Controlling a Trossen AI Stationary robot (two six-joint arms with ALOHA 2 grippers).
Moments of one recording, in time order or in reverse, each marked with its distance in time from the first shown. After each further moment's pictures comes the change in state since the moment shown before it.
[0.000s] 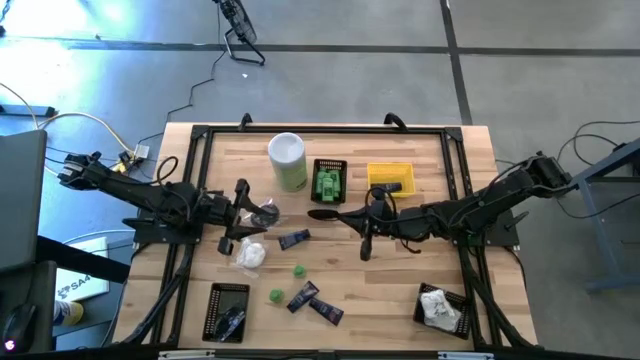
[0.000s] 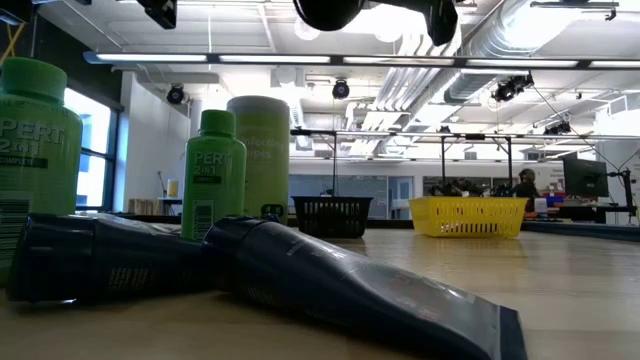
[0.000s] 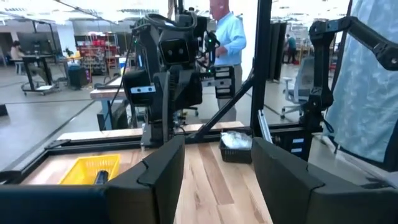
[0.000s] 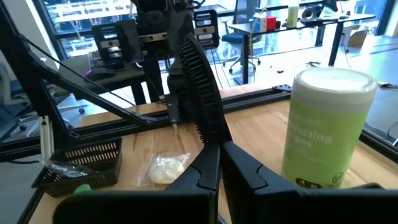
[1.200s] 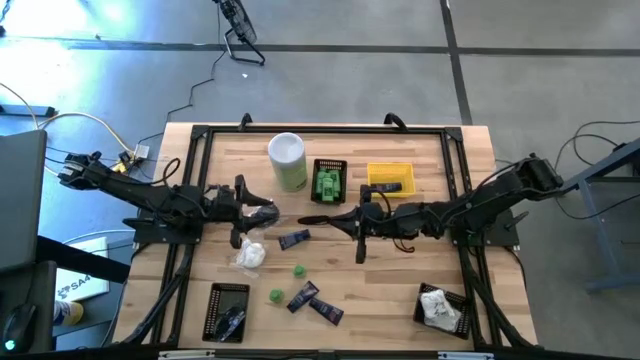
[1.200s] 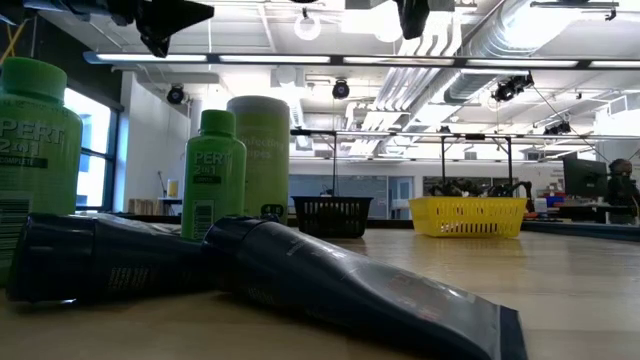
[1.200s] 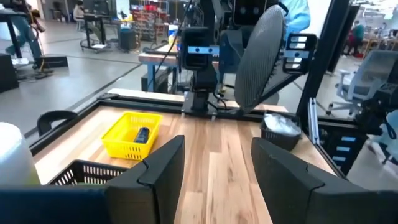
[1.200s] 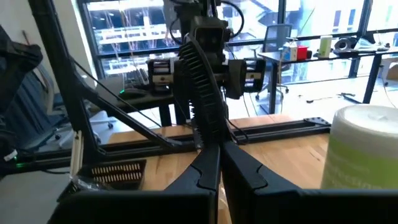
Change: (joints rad) left arm 0.000 0.011 0.001 -0.106 -0.228 -0.133; right arm -0.040 0.082 0.000 0.237 -0.161 -0.111
